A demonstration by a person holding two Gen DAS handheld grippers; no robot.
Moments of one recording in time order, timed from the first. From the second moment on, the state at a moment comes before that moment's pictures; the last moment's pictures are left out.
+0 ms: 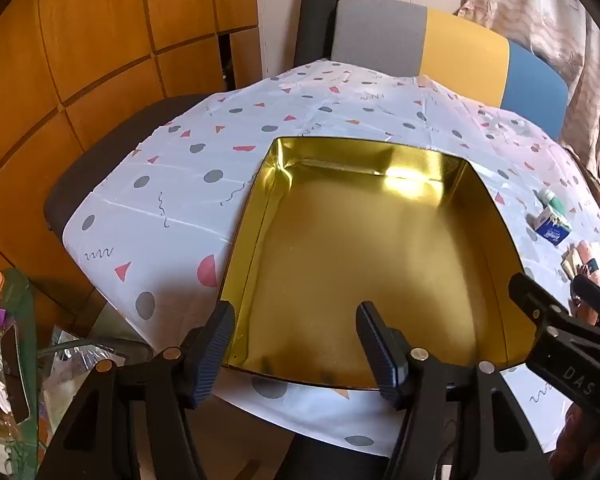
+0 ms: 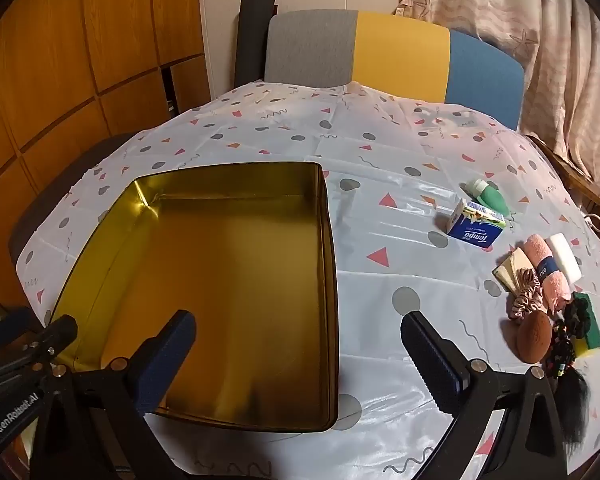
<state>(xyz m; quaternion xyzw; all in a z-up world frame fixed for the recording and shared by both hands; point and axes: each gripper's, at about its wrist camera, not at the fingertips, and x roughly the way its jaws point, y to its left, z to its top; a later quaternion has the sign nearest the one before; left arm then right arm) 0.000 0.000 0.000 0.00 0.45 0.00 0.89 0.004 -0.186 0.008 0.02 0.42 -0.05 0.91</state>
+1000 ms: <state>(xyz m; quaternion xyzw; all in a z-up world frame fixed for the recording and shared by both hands) 0.000 -0.002 -0.006 0.02 0.46 0.01 0.89 0.003 -0.183 0.006 0.02 0.42 -0.05 0.90</state>
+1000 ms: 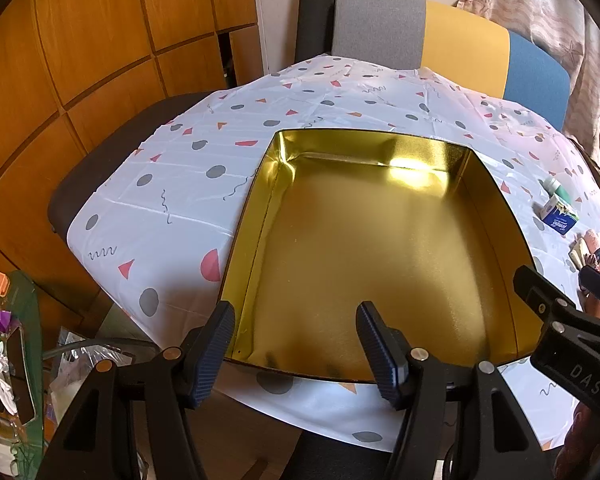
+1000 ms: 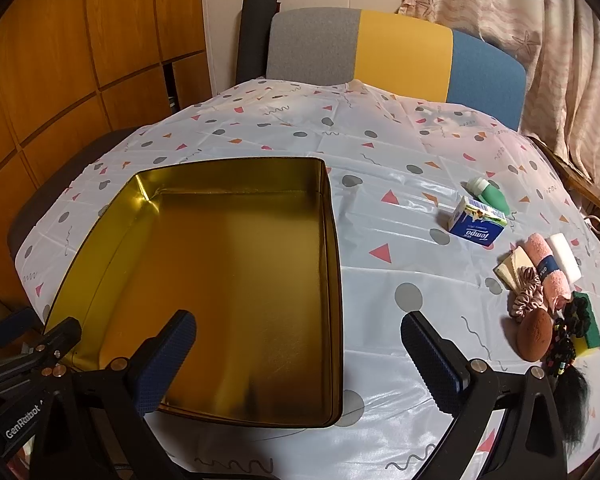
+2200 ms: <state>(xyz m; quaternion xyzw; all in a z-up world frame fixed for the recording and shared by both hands) -0.002 -0.006 -0.006 0.02 0.46 0.01 0.89 0.000 -0.182 0.008 0.02 0.42 -0.05 0.91</state>
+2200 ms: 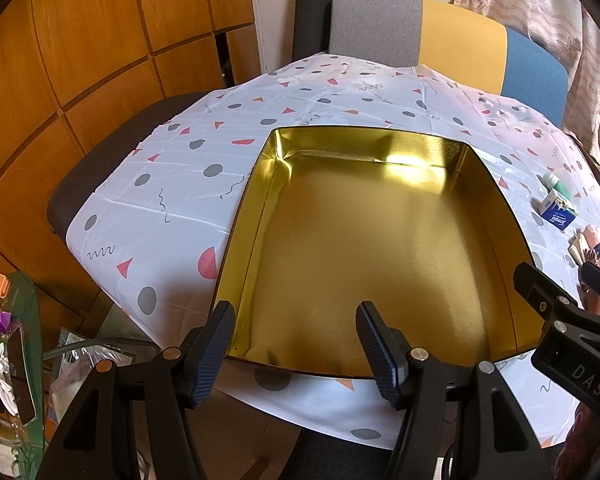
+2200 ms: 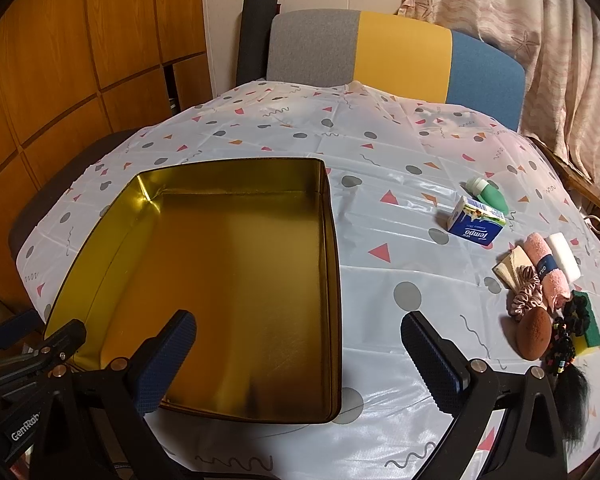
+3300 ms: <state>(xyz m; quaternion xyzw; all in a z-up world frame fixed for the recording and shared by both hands) -0.005 -0.013 -0.008 0.03 0.46 0.01 0.89 -0.007 -0.188 0.013 0.02 0.40 -0.05 0.91</state>
